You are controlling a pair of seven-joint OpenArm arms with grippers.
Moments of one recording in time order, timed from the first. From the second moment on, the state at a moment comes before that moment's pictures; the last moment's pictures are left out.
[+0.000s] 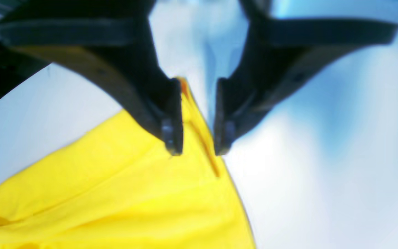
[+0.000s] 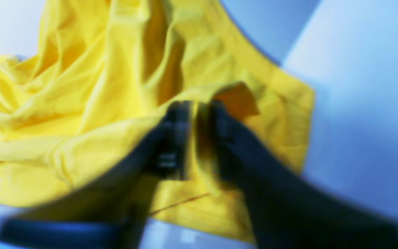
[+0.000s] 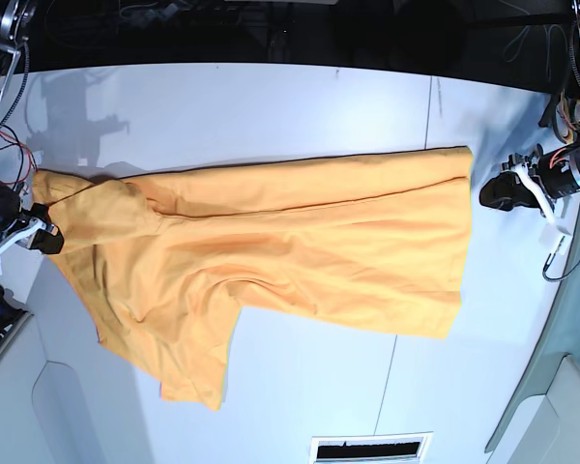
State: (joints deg) left arm 4.2 -32.7 -12.8 68.1 -47.1 -38.1 46.4; right arm 11.0 24.1 20.5 57.3 35.4 34.1 -45.1
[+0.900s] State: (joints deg) left arm 7.5 -27.9 -16.4 67.8 -46.9 -38.0 47.5; right arm 5.3 25.4 33.1 50.0 37.9 33.1 -46.0
